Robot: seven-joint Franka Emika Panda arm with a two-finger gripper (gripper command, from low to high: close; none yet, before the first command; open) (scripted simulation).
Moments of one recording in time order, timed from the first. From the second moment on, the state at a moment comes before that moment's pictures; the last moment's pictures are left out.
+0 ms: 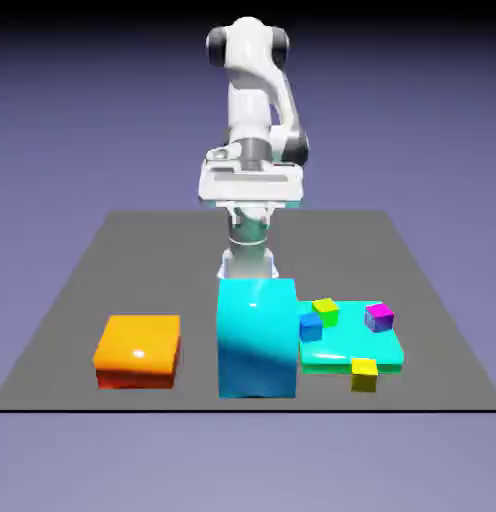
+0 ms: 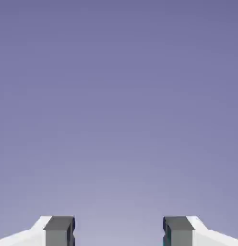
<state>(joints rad) 0.02 -0.56 -0.01 -2.77 0.00 3.01 0.74</state>
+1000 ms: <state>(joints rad) -0.27 0.42 0.70 -2.29 -0.93 2.64 2.05</state>
